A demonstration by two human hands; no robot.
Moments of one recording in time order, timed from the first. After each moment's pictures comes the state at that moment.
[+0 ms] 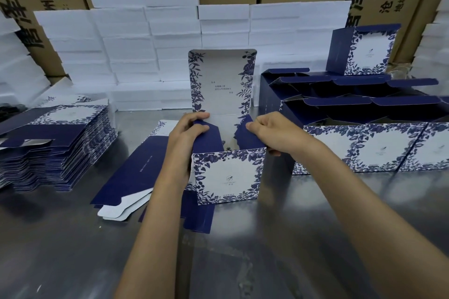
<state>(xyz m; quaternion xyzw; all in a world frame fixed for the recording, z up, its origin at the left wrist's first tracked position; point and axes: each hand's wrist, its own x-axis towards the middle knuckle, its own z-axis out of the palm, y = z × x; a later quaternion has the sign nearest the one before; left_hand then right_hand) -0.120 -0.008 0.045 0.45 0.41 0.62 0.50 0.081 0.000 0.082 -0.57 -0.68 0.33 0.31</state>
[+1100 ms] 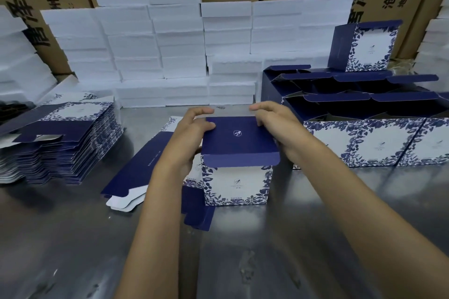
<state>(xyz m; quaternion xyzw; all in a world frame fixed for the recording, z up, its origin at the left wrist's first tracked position) -0.121 -0.020 0.069 0.51 0.49 0.52 0.47 0.072 -0.005 0.080 -0.55 -0.55 0.42 0.48</state>
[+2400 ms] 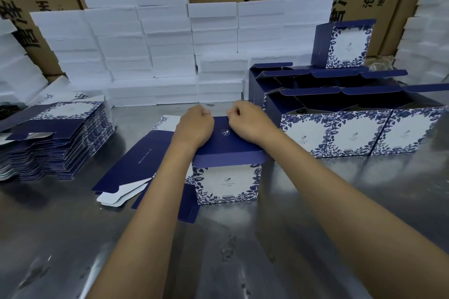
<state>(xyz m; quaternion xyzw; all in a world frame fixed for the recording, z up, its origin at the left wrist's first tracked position) -0.080 -0.019 0.087 0.63 0.66 0.34 0.22 0.060 -0.018 0.093 -0.61 -0.72 0.17 0.29</state>
